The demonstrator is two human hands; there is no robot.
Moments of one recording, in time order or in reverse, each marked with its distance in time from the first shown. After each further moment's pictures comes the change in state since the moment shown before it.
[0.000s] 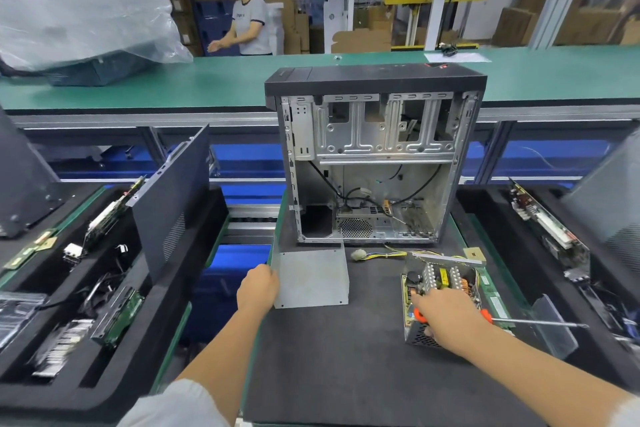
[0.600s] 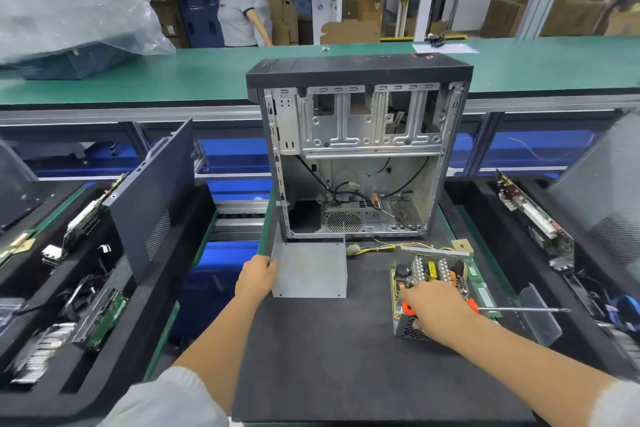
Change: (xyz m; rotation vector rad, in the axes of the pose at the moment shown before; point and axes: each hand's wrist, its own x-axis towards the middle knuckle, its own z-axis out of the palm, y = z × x) left_hand 0.016 0.014 0.009 -0.167 -0.045 0.066; right_hand 0.004 0.003 -0.002 0.029 -0.011 -0.004
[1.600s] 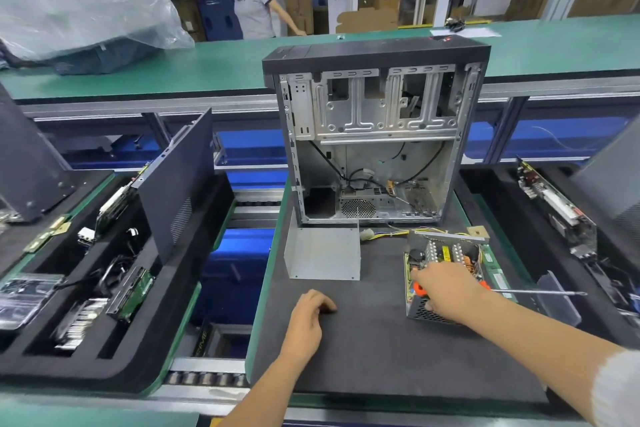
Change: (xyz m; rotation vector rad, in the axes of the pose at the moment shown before) left_hand -0.104 -0.035 0.076 -0.230 -0.026 0.423; right_hand 0.006 0.002 0.007 -0.025 0.029 -0.039
